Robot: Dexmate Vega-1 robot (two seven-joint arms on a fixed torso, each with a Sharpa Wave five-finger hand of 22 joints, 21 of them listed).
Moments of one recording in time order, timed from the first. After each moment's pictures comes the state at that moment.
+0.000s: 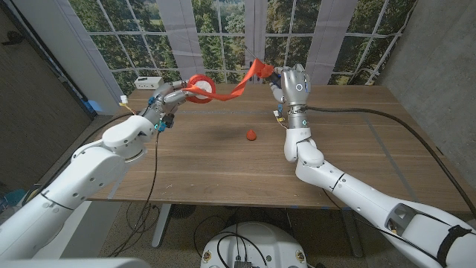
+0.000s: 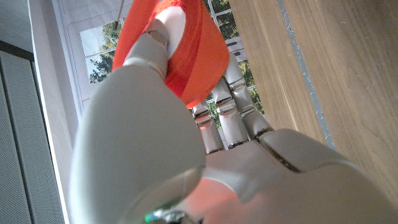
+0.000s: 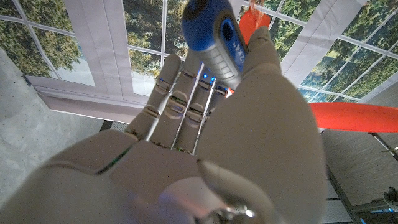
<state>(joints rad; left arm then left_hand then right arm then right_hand) 1.19 0.82 0.05 -2.14 -0.87 0.19 0.31 1.28 -0.07 0.32 -0.17 0.19 1.01 -0.01 0.22 0.20 0.96 -0.05 0.45 0.41 1.05 0.04 0.32 0.38 0.49 -0.05 1.33 0.18 -0.69 -0.45 -0.83 -1.59 -0.85 -0.50 -0.97 1.23 -0.05 0.07 -0.10 0.25 1.06 -0.04 0.21 0.29 1.06 -0.04 0.46 0.53 1.12 -0.14 0.33 0.94 0.49 -0.05 1.22 0.18</state>
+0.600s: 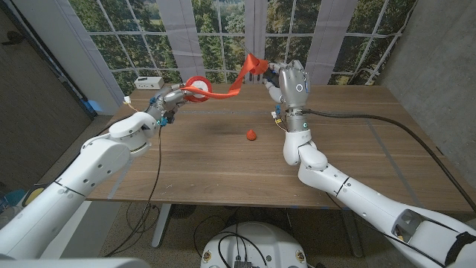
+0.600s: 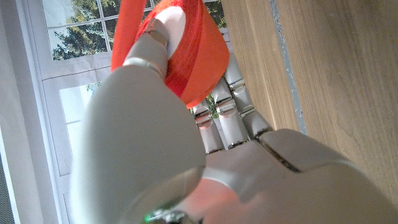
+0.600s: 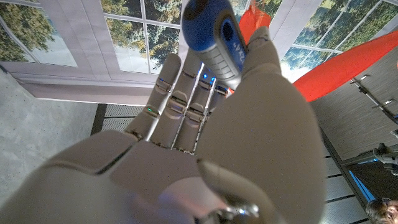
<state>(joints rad) 1.06 0.78 0.10 -2.03 -0.94 0.28 0.36 1.28 -0.07 0.32 -0.17 0.19 1.01 -0.01 0.22 0.20 0.97 -0.04 0.45 0.42 1.05 0.04 0.32 0.39 0.49 -0.05 1.33 0.18 -0.72 -0.48 -0.81 -1.65 -0.87 -0.38 -1.04 1.23 -0.05 0.06 -0.10 0.25 1.06 -0.05 0.22 0.30 1.06 -0.04 0.45 0.55 1.12 -0.14 0.33 0.94 0.49 -0.05 1.22 0.18</state>
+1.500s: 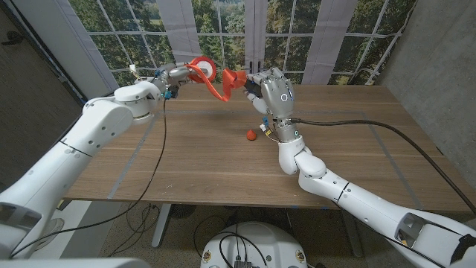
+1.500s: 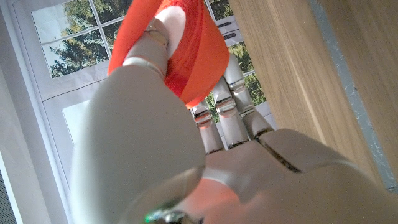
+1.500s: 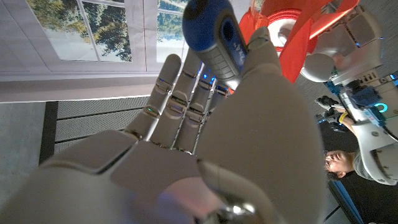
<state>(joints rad) 0.77 0.81 0.20 -2.00 -0.93 0.48 0.39 1.28 -0.07 0.32 -0.17 0.19 1.01 -0.01 0.22 0.20 0.97 -0.05 0.44 0.42 1.06 0.04 0.32 0.39 0.49 -0.05 1.33 0.18 -0.73 -0.50 -0.87 -1.66 -0.99 -0.23 -1.04 1.24 -0.05 0.06 -0.10 0.25 1.06 -0.05 0.21 0.30 1.06 -0.05 0.45 0.55 1.12 -0.14 0.32 0.94 0.49 -0.05 1.22 0.18</state>
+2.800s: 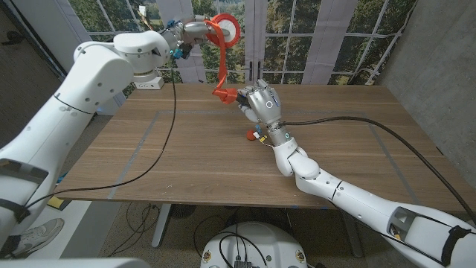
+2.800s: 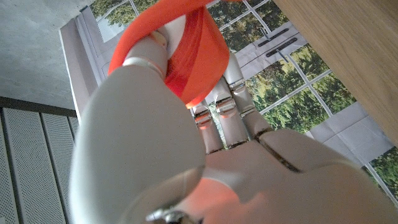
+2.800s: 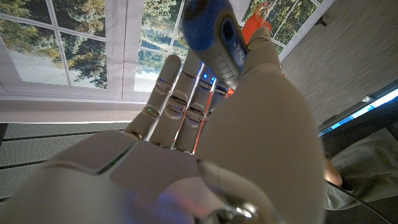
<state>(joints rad) 0.49 0.81 0.30 -2.12 -0.89 0.63 0.29 1.28 -0.07 0.32 -0.17 0.19 1.01 -0.01 0.21 0.20 0.98 -0.05 0.43 0.42 1.06 0.04 0.30 0.39 0.49 -0.05 1.33 0.18 -0.66 -0.46 -0.95 -1.53 -1.06 -0.27 -0.91 1.24 -0.05 0.06 -0.10 0.25 1.06 -0.05 0.22 0.30 1.06 -0.05 0.44 0.56 1.12 -0.14 0.31 0.95 0.49 -0.05 1.22 0.18</state>
